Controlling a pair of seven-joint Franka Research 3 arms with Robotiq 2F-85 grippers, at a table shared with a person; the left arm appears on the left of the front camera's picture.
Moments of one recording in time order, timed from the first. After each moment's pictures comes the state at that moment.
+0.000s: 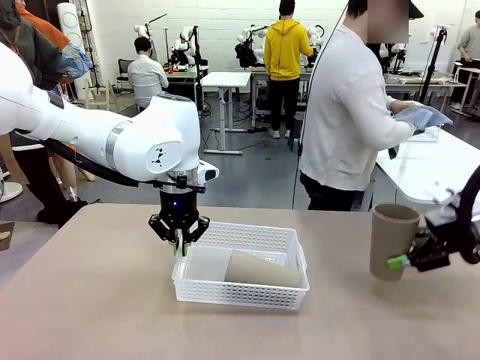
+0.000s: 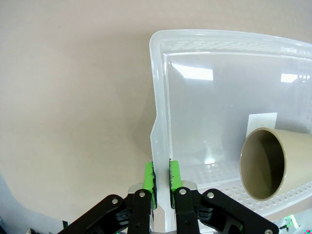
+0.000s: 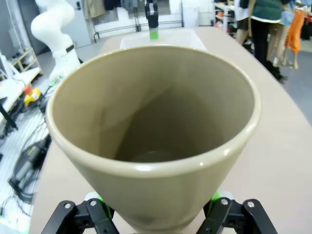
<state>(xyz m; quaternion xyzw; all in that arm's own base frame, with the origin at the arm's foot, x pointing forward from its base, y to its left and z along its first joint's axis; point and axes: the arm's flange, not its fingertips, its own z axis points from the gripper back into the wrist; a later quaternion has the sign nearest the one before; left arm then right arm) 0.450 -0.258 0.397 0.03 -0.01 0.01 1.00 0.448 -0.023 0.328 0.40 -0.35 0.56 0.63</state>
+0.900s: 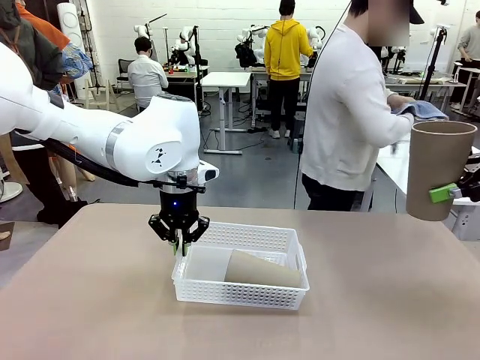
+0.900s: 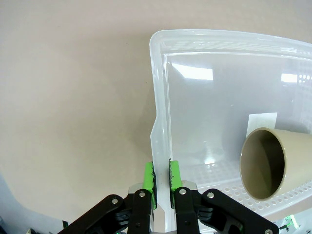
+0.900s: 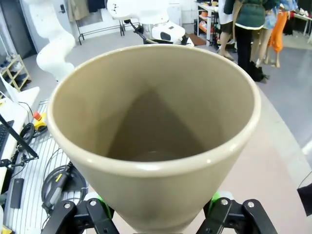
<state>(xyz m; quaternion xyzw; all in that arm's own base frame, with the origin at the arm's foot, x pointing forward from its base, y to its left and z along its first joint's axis) 0.450 -0.258 0.397 0.03 -0.01 0.01 1.00 0.392 -0.032 0.513 0.36 -0.36 0.55 0.66</state>
